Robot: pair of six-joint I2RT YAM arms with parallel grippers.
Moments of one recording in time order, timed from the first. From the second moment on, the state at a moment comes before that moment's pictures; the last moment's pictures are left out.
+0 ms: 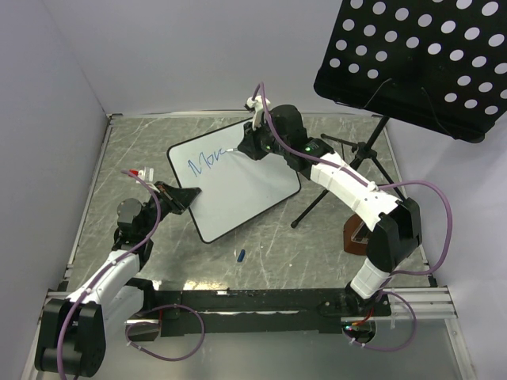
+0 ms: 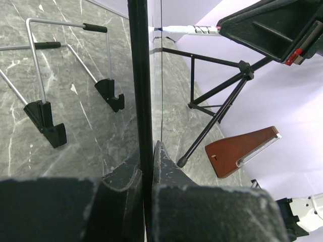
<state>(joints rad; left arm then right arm) -0.13 0.90 0.25 0.70 0.52 -0.78 0.62 1.66 1.53 -0.27 -0.25 0.06</state>
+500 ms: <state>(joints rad) -0.13 0.91 0.25 0.71 0.52 -0.78 0.62 1.67 1.57 -0.27 -0.24 0.06</state>
